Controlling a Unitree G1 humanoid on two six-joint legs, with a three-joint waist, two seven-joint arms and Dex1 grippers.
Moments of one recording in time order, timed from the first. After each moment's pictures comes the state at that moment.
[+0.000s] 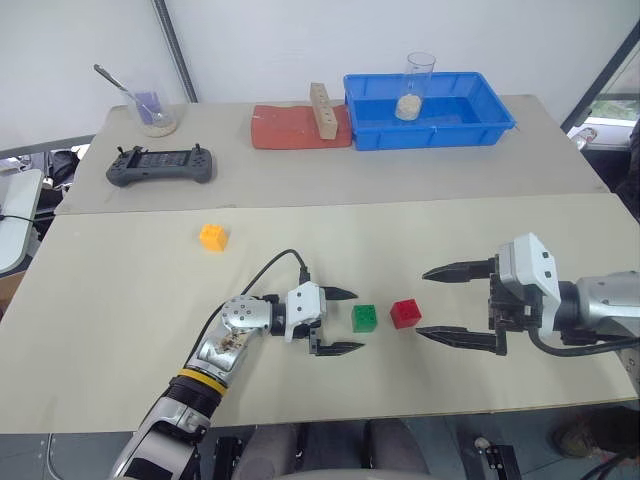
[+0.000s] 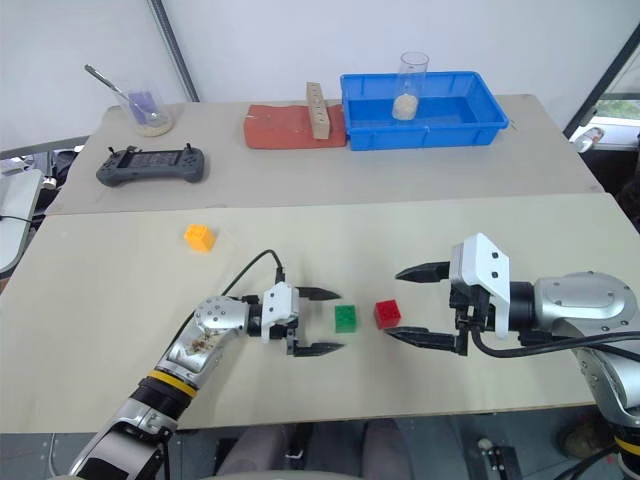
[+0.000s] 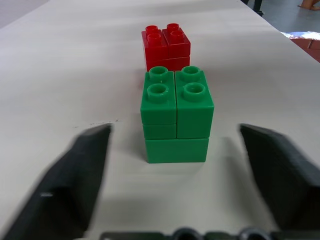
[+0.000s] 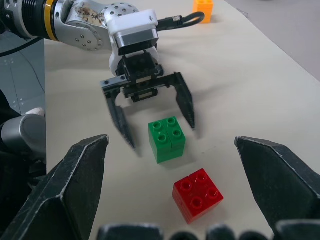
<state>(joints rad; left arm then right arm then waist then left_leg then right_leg) -0.36 0.32 -0.35 0.24 -0.16 -0.14 -1.11 -0.10 -0.99 -0.18 -0.54 0.64 0.55 1.11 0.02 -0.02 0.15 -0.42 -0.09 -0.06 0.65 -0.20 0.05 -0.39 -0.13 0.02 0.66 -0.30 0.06</state>
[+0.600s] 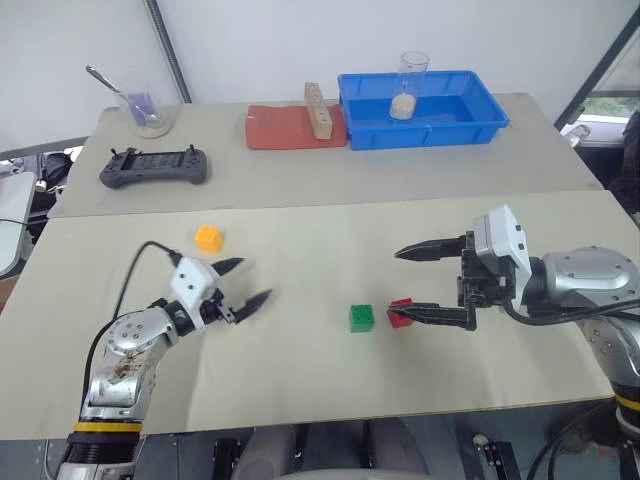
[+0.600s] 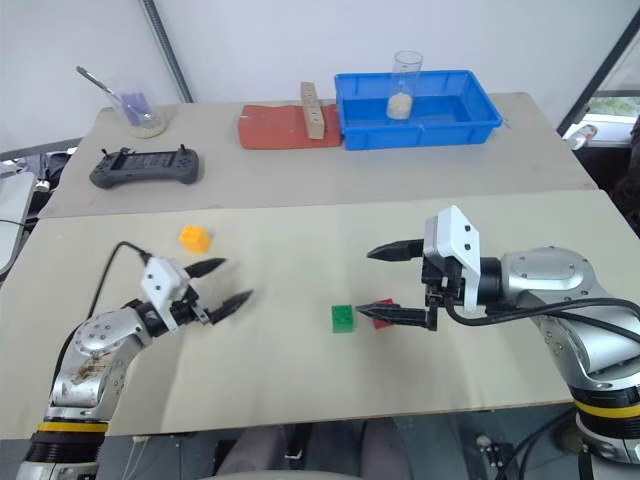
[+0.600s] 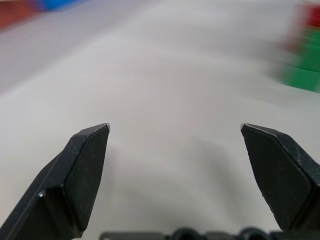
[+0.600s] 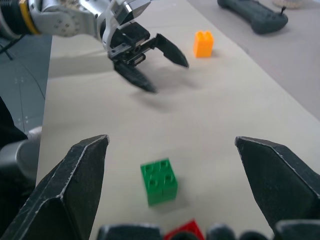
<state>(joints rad) -0.03 0.49 0.15 -0.11 -0.30 0.14 -0.74 -0.33 -0.87 -0.05 -0.47 0.66 0.61 1.06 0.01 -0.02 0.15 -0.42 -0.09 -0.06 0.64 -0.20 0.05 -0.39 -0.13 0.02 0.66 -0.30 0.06</state>
